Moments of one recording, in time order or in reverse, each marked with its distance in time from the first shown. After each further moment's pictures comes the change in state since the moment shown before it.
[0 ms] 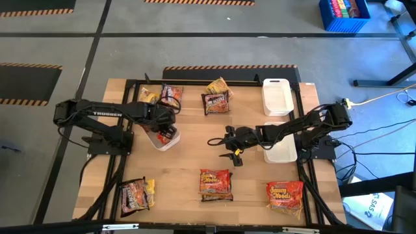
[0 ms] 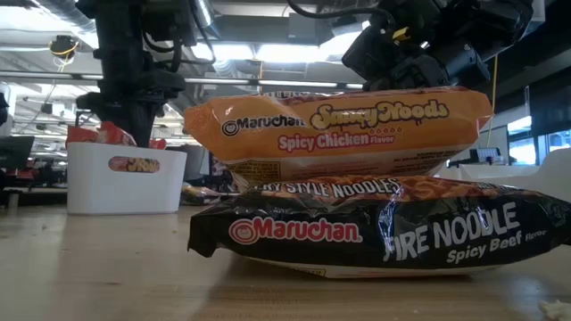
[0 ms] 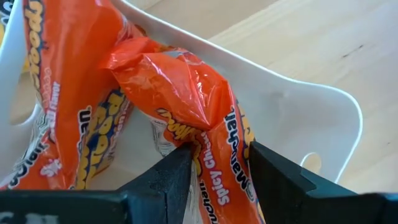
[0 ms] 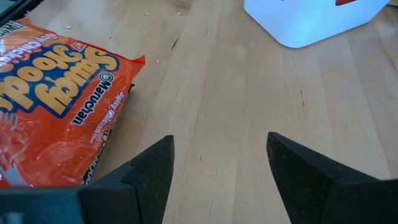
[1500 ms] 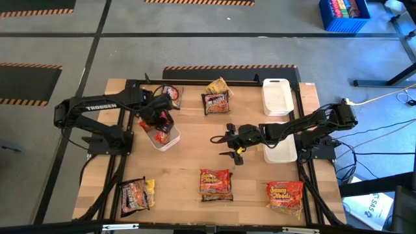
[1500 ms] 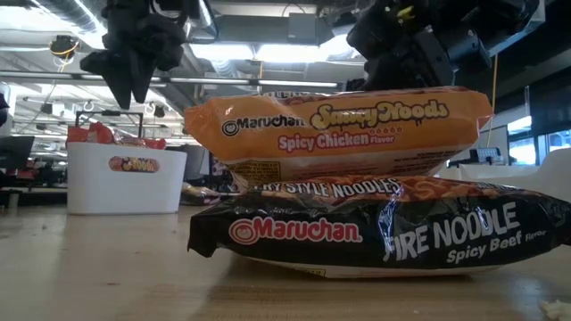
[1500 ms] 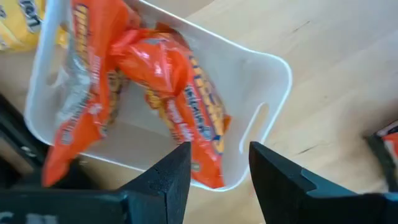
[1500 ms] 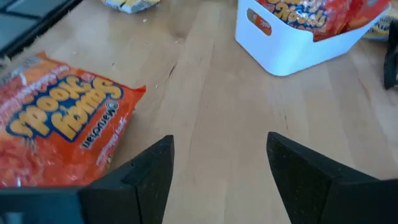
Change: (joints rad) left arm 0.088 -0.001 0.267 -0.302 0.188 0.073; right arm 0.000 -0.065 0.001 0.001 0.011 -0.039
